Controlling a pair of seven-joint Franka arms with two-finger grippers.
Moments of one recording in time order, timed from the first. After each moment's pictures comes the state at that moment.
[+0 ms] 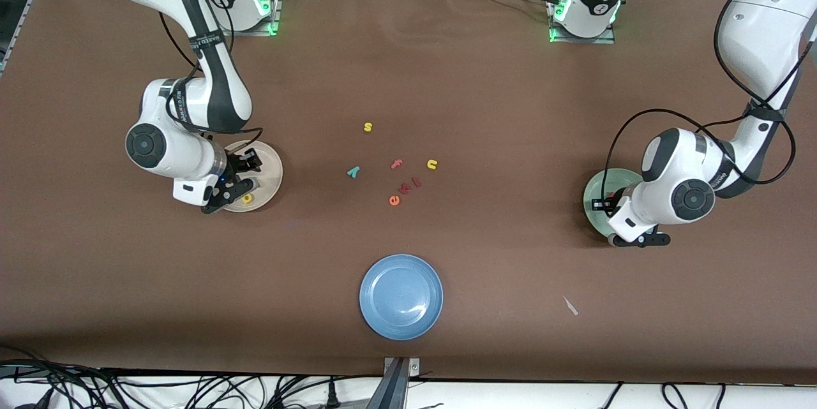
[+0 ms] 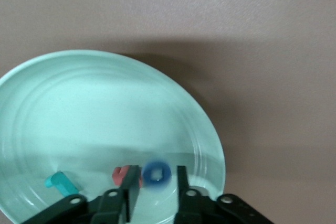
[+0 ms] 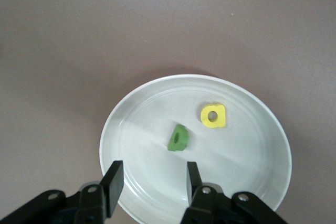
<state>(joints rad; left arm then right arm) 0.43 0.71 -0.54 -1.73 0.42 2.08 -0.35 0.54 0.43 -0.36 -1.95 0.29 2.17 -0.52</state>
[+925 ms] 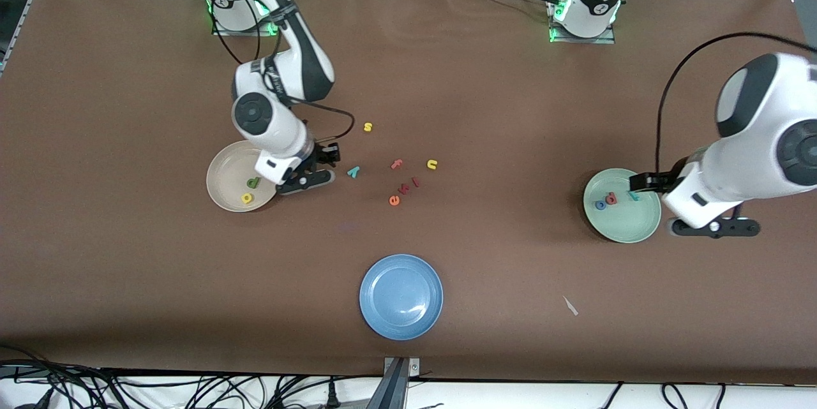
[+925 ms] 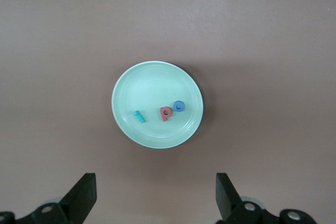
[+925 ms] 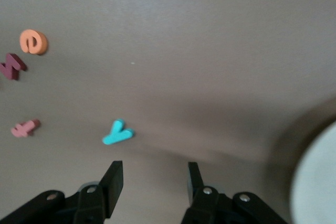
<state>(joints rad) 0.43 0.54 -0.73 -1.27 0.41 1.47 -0.27 0.79 0.48 -0.28 -1.94 0.35 2.37 0.11</state>
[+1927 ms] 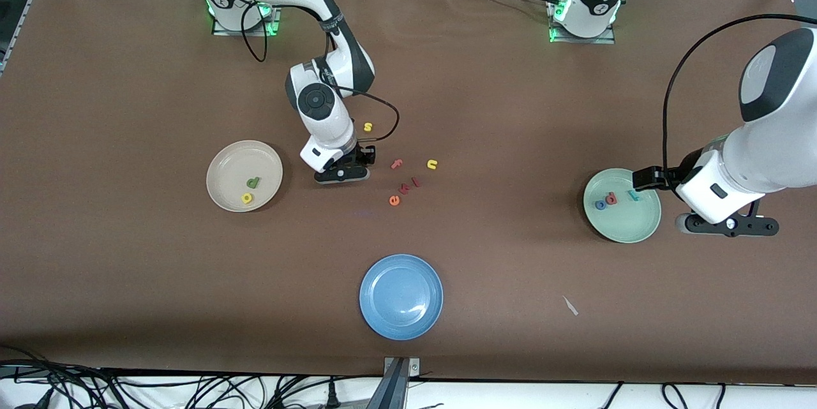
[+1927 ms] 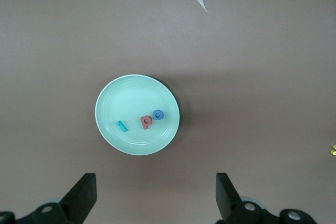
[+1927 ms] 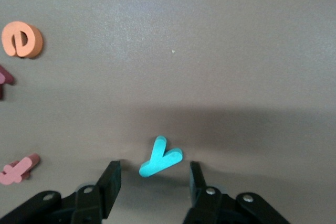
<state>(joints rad) 0.40 0.56 -0.74 -1.20 0.37 1.47 -0.25 0.92 0.61 -0.28 -1.94 0.35 2.57 0.31</state>
